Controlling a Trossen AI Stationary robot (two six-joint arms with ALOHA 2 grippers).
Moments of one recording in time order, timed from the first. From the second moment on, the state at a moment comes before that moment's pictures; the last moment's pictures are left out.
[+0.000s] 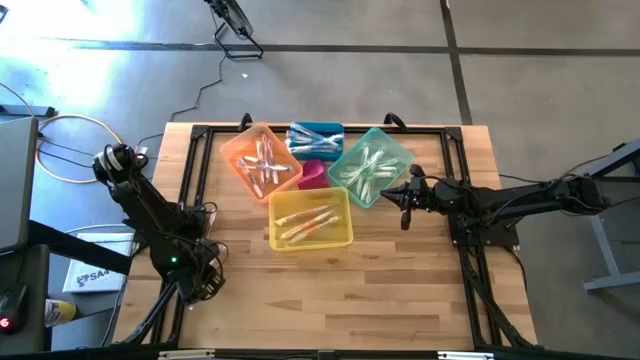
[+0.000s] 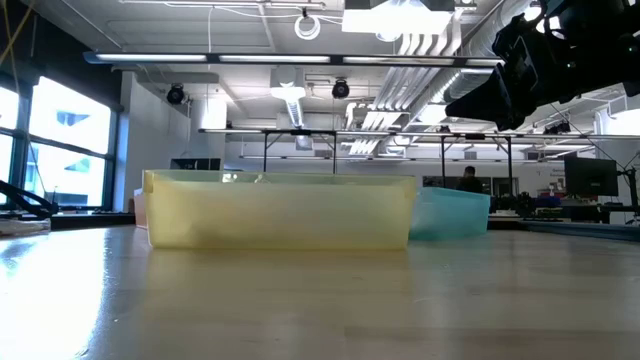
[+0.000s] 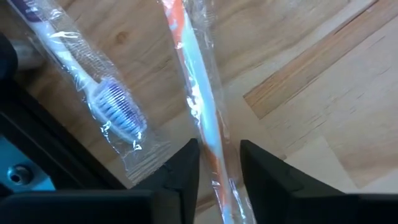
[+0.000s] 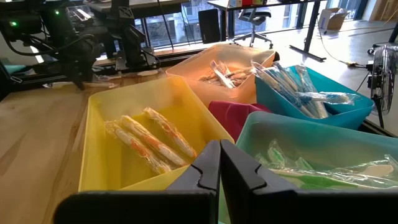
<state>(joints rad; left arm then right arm) -1.05 1.29 0.56 -0.74 -0.08 -1.96 -0.06 0.76 0.21 0.34 0.21 0.14</state>
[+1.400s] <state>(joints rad) -1.05 1.08 0.61 -0.73 -0.74 -1.74 -0.06 0.76 0.21 0.34 0.21 0.13</state>
